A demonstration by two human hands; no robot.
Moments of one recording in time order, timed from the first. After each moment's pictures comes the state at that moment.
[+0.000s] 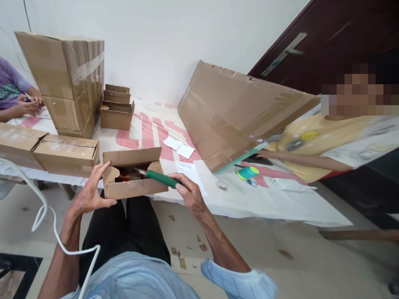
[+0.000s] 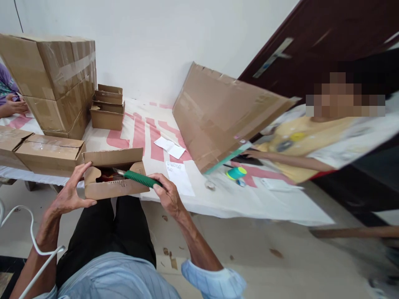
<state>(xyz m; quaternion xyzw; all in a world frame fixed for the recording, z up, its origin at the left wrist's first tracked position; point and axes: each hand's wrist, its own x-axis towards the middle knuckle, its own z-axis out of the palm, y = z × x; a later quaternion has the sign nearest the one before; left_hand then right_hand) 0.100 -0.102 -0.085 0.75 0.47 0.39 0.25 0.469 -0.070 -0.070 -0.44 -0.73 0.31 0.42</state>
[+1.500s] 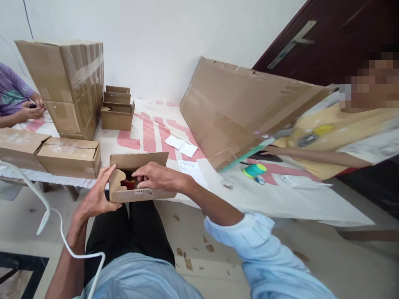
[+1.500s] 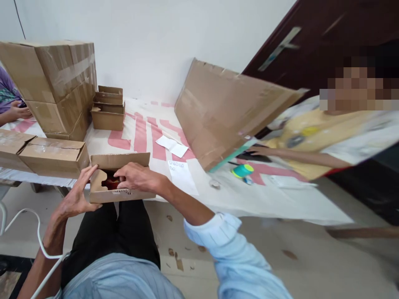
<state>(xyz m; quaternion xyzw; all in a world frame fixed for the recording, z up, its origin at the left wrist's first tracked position) 0.119 -0.107 -0.081 0.77 0.47 0.36 0.23 0.383 -0.017 0.008 -0.29 -0.93 0.23 0.04</state>
